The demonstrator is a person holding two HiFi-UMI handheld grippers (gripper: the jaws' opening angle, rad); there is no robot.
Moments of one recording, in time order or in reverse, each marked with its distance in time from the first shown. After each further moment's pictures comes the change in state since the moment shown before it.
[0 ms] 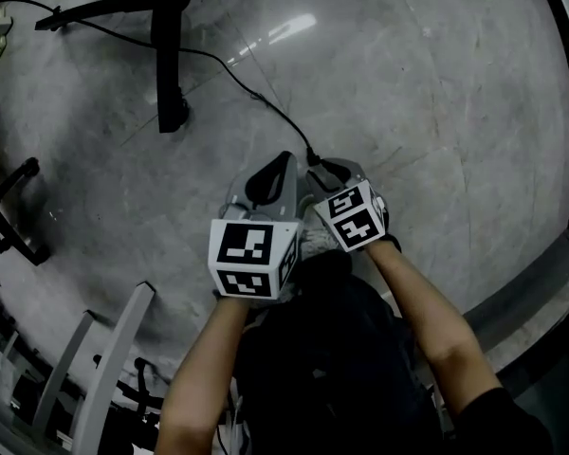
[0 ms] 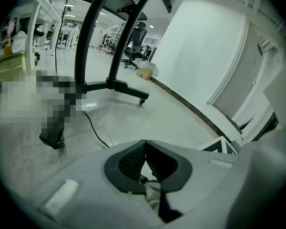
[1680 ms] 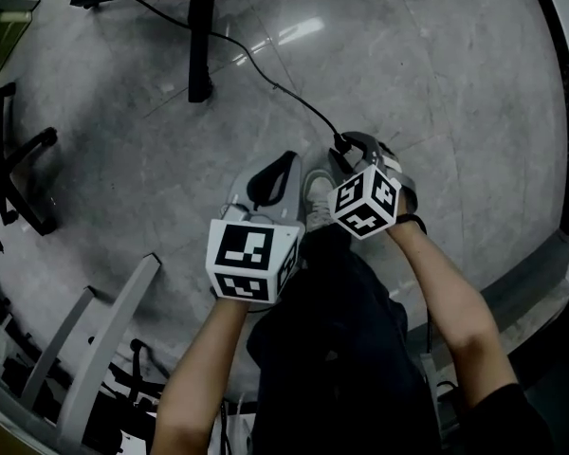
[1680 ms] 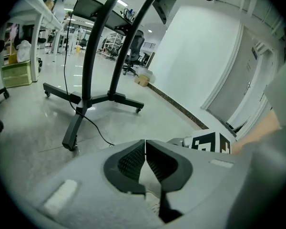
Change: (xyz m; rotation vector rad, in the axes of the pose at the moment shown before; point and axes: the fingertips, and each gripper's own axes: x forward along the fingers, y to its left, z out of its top) left arm -0.095 -0.027 0.025 0.004 -0.045 -0.013; right arm -0.079 0.008 0.036 -0.452 0.069 -0.194
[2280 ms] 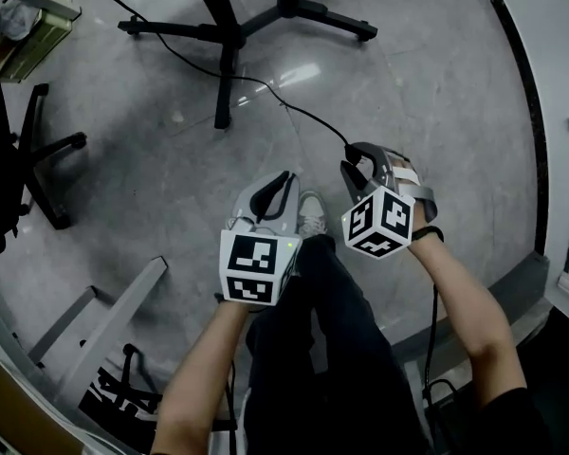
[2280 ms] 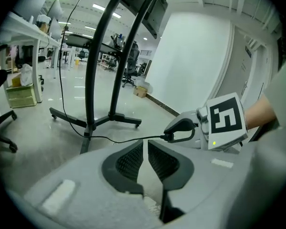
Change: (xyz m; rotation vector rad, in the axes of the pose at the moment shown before) left arm -0.090 -0.035 0.080 0.071 -0.088 0.039; right arm -0.167 -0.048 0.088 -0.352 -0.038 -0.143
